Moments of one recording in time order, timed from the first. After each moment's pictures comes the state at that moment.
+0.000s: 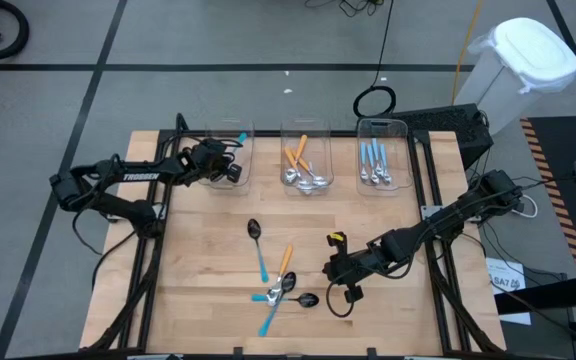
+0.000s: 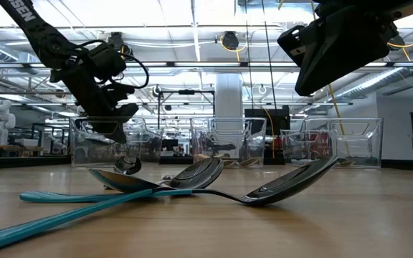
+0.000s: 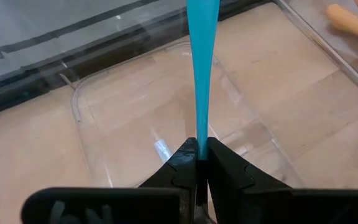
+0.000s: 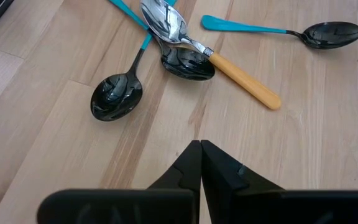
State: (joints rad) left arm 0.63 1.32 0.51 0.03 -0.26 -0.32; right arm 0.46 1.53 0.92 -0.29 0.21 0.06
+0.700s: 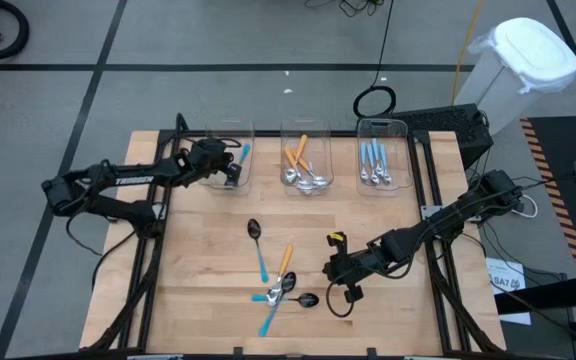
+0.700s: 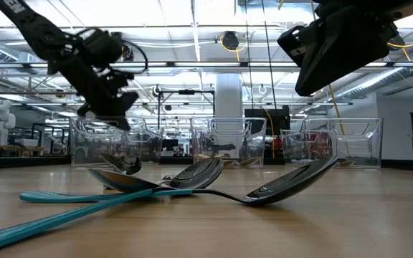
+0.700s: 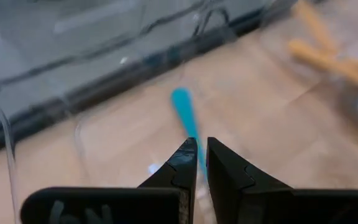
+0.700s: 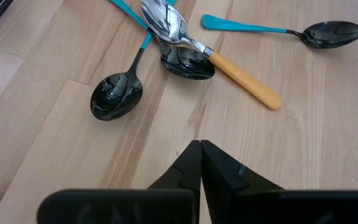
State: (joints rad) left arm 0.59 1.24 0.51 0.04 -0.29 -0.26; right arm 0.46 1.53 0.92 -0.29 0.21 0.06
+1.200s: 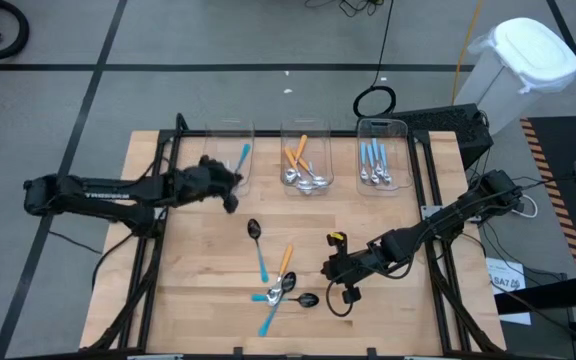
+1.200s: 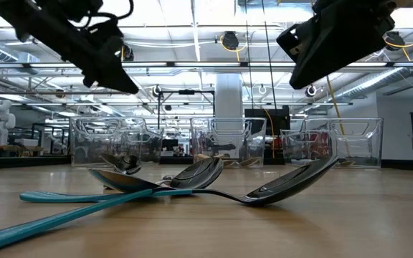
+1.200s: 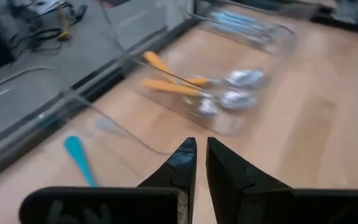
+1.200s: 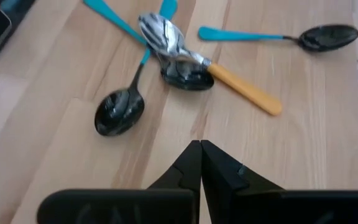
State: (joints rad) left arm 0.16 0.97 0.52 -0.05 -0.36 -0.20; right arm 0.46 1.53 0.92 -0.25 0.21 0.11
